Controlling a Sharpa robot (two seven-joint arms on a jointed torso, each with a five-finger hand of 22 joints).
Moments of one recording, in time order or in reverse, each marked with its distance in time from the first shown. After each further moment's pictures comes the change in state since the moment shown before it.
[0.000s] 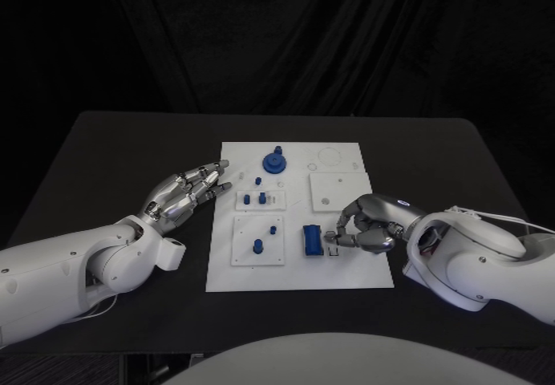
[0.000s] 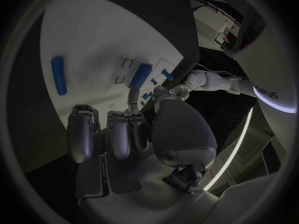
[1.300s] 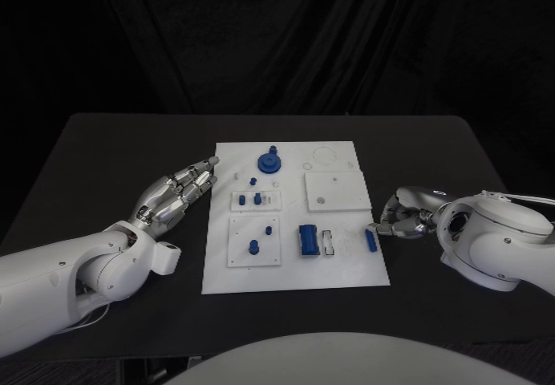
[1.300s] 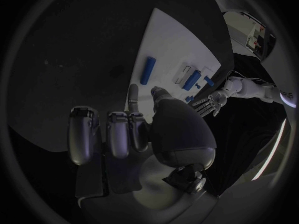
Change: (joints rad) left arm -0.001 -0.009 0.000 0.031 -0.020 -0.092 0.016; left_hand -0.085 -0.039 -0.111 0.044 -0.044 0.005 -0.092 0.004 -0.018 0.049 -0.126 -0.060 -0.003 -0.013 -0.123 0.000 -0.004 -0.016 -0.075 -0.110 -0.035 -0.226; right arm 0.030 -0.113 -0.001 -0.042 -0.046 0.158 -0.243; right_hand 0.017 0.014 0.015 -0.002 0.064 0.059 0.011 -0.126 -0.150 -0.003 0.011 0.000 0.000 -0.004 0.011 0.000 0.001 0.000 0.000 0.014 0.030 0.000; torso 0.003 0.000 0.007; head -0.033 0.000
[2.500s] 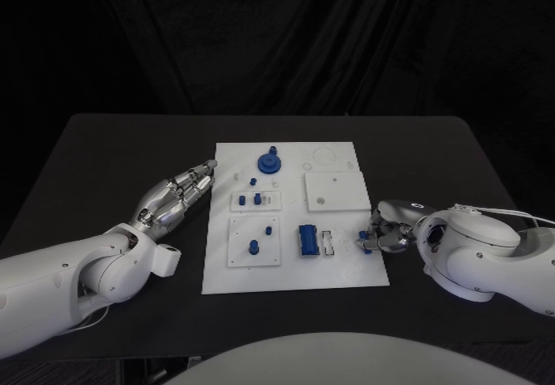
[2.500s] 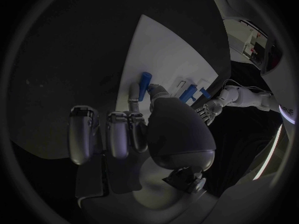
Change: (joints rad) left arm -0.016 0.004 0.000 -0.020 -0.007 -0.002 0.001; left_hand 0.060 0.012 0.013 -0.007 0.049 -0.041 0.034 -0.008 -0.003 -0.031 0.050 -0.022 -0.002 0.000 0.004 0.000 0.001 -0.023 -0.004 -0.079 -0.004 -0.027; right arm -0.070 0.089 0.009 -0.027 -0.051 0.005 -0.008; right_hand 0.142 -0.018 0.024 -0.035 0.125 -0.005 0.008 -0.025 -0.003 0.004 0.004 0.000 0.000 0.003 0.003 0.000 0.000 0.000 0.000 0.000 -0.008 0.001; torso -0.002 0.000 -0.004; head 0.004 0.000
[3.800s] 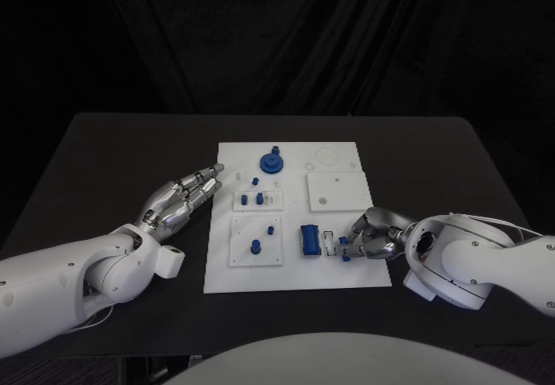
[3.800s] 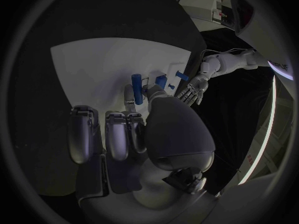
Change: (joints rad) left arm -0.008 0.003 0.000 0.002 -0.001 0.027 0.000; left_hand 0.015 0.002 0.014 0.000 0.009 0.009 0.023 0.000 0.002 0.001 0.031 0.024 0.000 -0.003 0.035 0.000 -0.001 0.000 0.000 0.071 0.000 0.007; right arm 0.011 0.035 -0.006 0.044 0.392 -0.125 0.113; right_hand 0.064 -0.004 0.059 -0.037 0.244 -0.033 0.005 0.018 -0.040 -0.007 0.007 0.000 0.000 0.000 0.005 0.000 0.000 0.000 0.000 0.000 -0.001 0.000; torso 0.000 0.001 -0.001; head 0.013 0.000
